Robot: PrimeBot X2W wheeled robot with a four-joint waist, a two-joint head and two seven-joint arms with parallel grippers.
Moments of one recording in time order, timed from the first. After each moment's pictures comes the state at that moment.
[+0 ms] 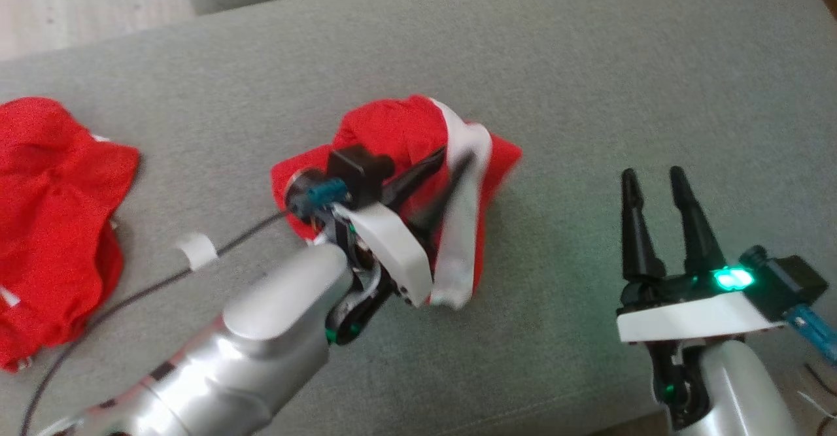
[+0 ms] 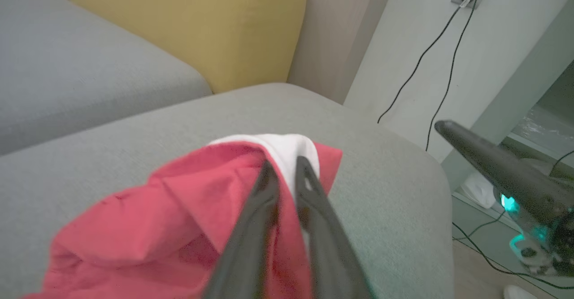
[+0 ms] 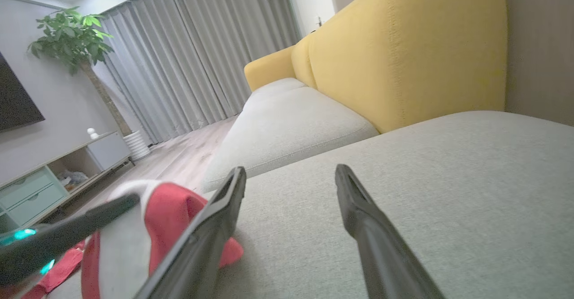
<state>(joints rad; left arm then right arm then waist) -0.78 0.22 -1.08 0.42 -0.88 -0.03 -0.06 -0.09 -0.05 0.14 0.12 0.37 0.13 -0.25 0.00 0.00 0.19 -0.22</state>
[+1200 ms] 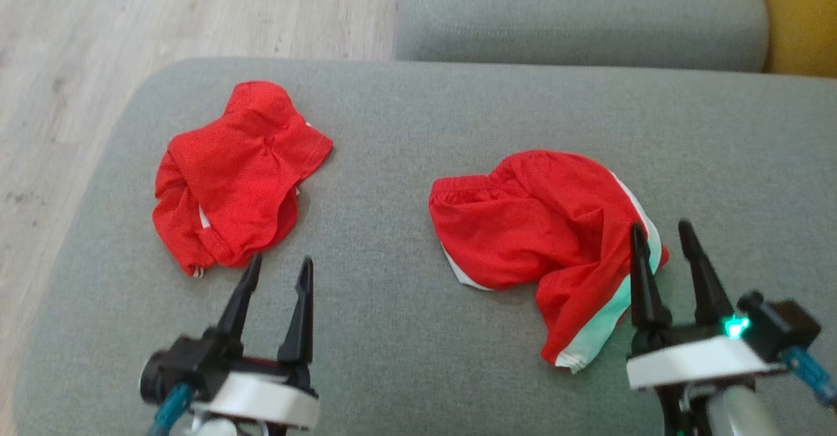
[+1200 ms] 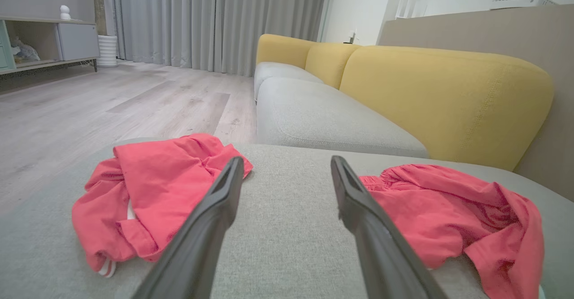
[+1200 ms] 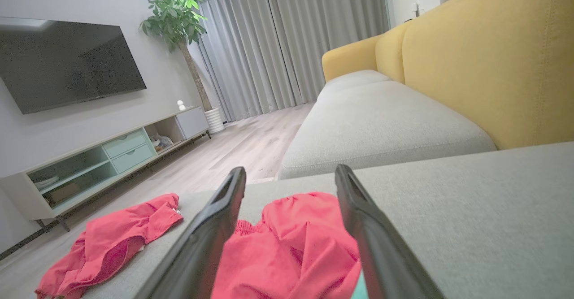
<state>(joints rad) -0.08 0.30 -0.53 0.12 -0.54 0.15 -0.26 0.00 -0.05 0.09 0.15 0.31 0.13 -0.25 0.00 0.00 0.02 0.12</state>
